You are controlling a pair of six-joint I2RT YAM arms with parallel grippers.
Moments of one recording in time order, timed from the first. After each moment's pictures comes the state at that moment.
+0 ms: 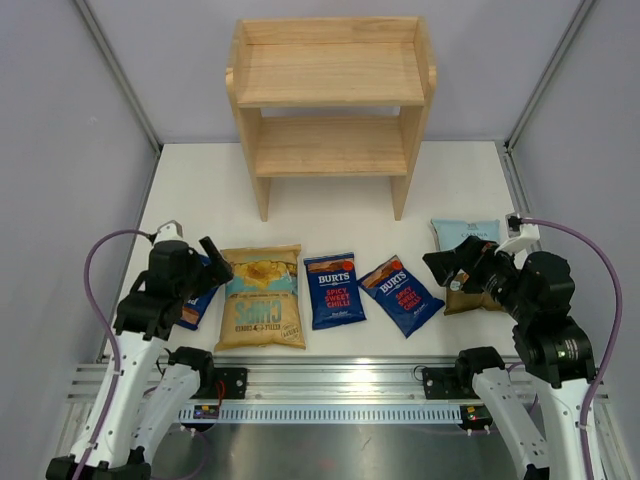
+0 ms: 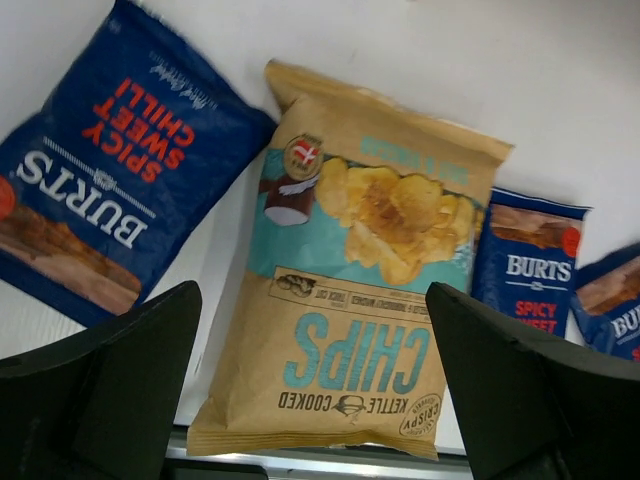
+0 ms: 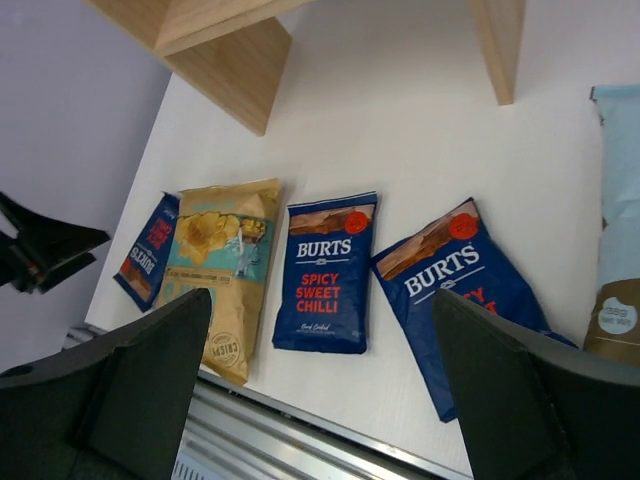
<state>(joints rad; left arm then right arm) -0.18 0.62 0.80 -0.89 -0.11 -0.55 0.15 0.48 0.97 -0.79 -0.28 0.48</state>
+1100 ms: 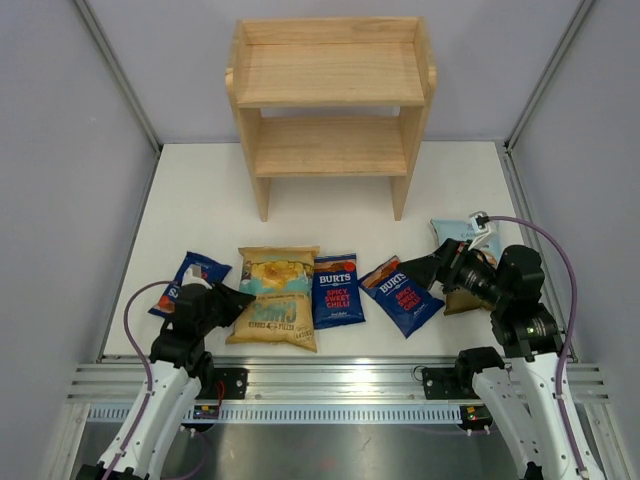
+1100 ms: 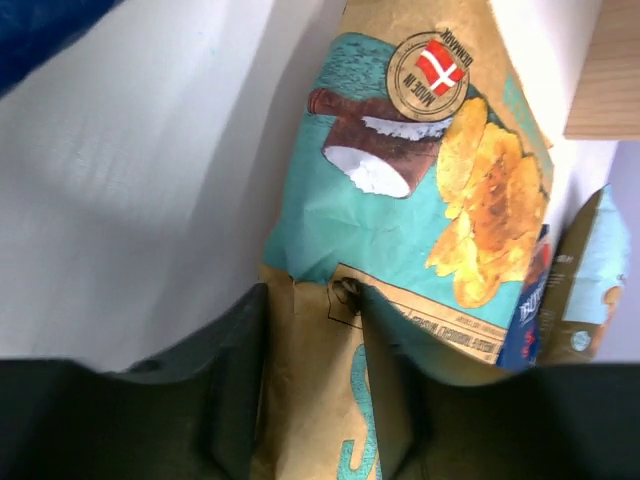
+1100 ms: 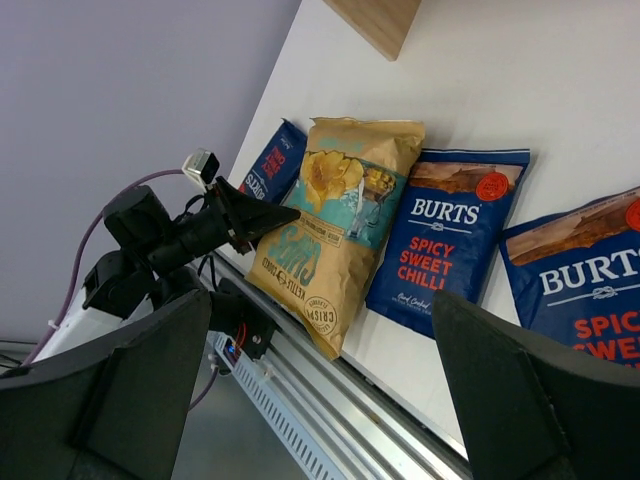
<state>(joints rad) -0.18 0.34 0.12 -0.42 0.15 -0.97 0.15 0.50 0.72 -0.47 -0.66 0.65</state>
